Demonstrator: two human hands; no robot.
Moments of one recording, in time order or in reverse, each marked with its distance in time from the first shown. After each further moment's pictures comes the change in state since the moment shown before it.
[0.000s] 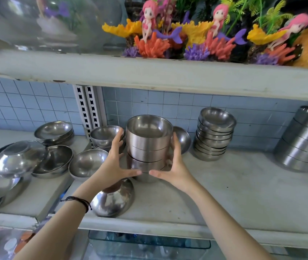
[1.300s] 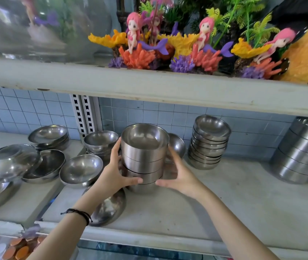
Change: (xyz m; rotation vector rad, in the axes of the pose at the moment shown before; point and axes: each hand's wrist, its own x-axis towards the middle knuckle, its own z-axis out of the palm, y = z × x) left_hand -0.002 0.019 0.027 -0.204 0.058 -0.180; right_hand 0.001 0.012 -0.049 -0.095 -0.156 0.094
